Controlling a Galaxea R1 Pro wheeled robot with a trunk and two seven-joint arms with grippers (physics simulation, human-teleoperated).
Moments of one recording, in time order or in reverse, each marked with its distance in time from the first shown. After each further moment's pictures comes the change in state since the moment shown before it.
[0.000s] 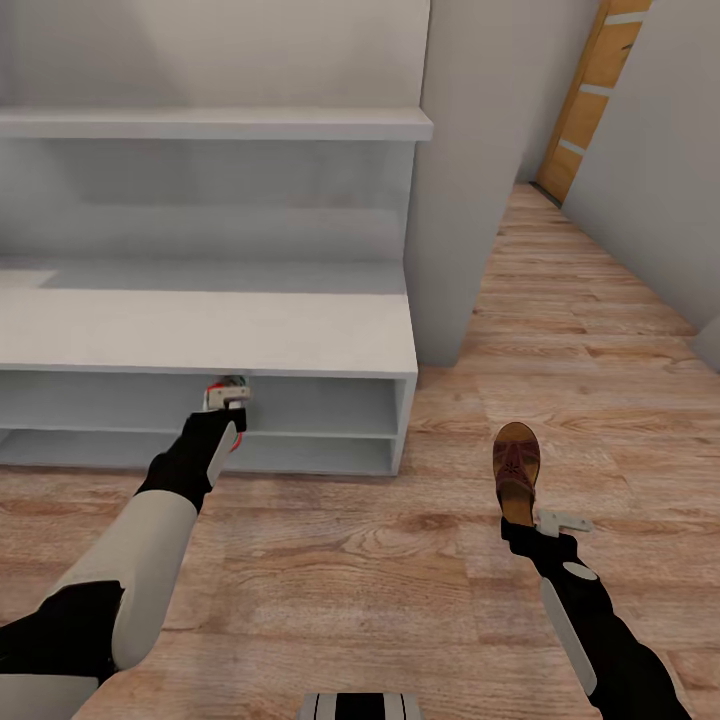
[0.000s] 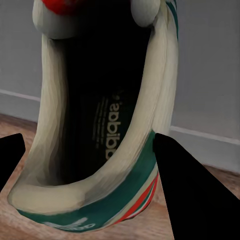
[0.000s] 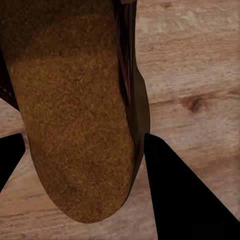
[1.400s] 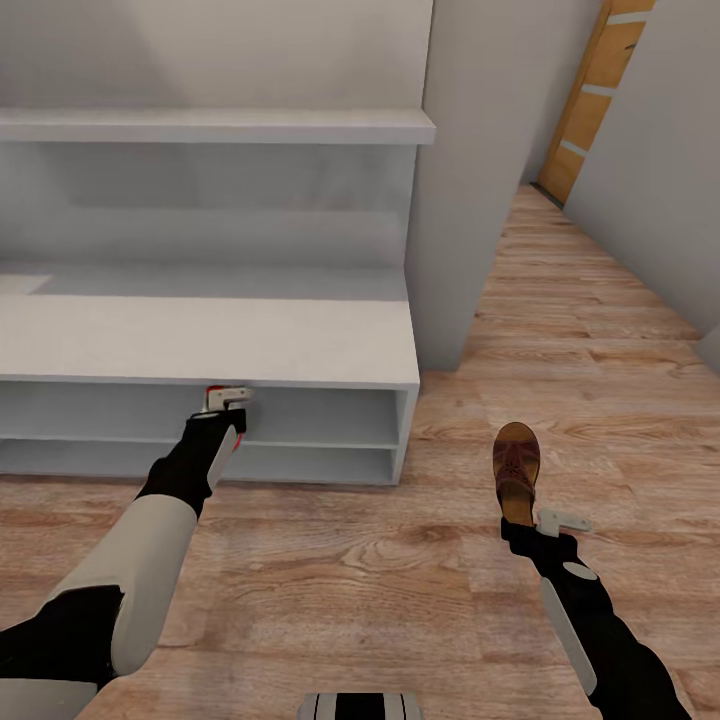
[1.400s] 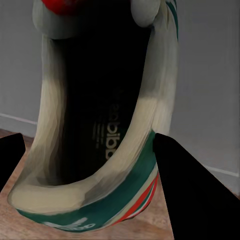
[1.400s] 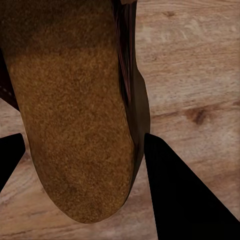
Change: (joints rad) left arm 0.013 0.000 0.001 0.001 0.002 -0.052 0.000; right arm 0.000 0.000 0.000 -0.001 0.000 0.000 0.000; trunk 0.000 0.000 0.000
